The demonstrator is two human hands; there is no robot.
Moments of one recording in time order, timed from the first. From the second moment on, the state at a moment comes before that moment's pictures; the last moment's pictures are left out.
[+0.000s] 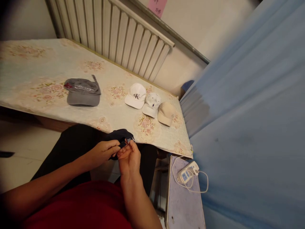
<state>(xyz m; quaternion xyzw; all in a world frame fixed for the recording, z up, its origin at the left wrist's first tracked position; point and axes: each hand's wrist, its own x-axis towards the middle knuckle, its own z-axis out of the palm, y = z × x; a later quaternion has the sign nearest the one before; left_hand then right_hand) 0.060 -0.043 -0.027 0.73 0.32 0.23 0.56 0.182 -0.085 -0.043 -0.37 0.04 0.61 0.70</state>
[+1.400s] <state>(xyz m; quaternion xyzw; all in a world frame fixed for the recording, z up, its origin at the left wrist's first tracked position) 0.067 -0.042 -0.035 0.66 0.38 0.25 0.59 0.180 -0.084 -0.051 -0.39 -0.02 0.60 0.69</state>
